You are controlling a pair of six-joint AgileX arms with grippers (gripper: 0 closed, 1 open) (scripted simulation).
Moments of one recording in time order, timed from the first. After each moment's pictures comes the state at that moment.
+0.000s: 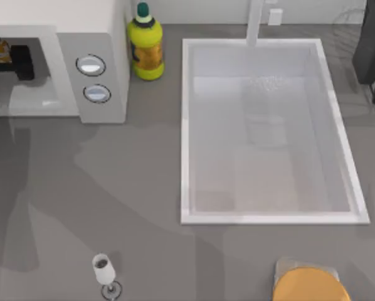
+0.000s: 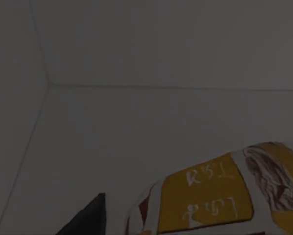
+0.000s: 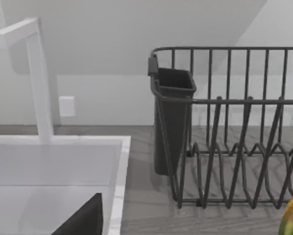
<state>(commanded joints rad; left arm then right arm) 0.15 2.32 1.29 0.67 0.15 0.06 0.00 0.00 0.00 0.00 0.00 0.00</state>
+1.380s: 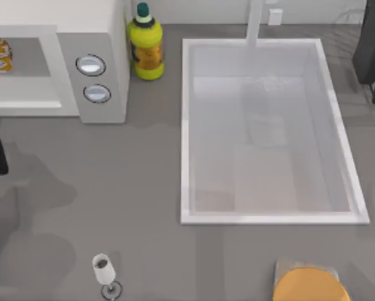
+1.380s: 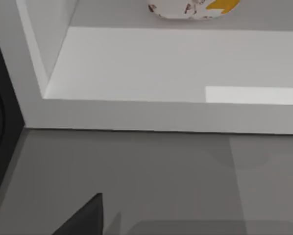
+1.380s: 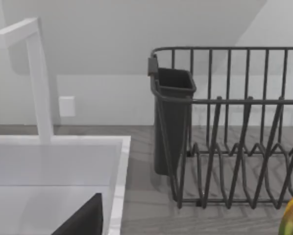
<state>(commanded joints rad) 0.28 1.88 0.42 1.08 0.27 0.11 0.00 0.00 0.00 0.00 0.00 0.00</state>
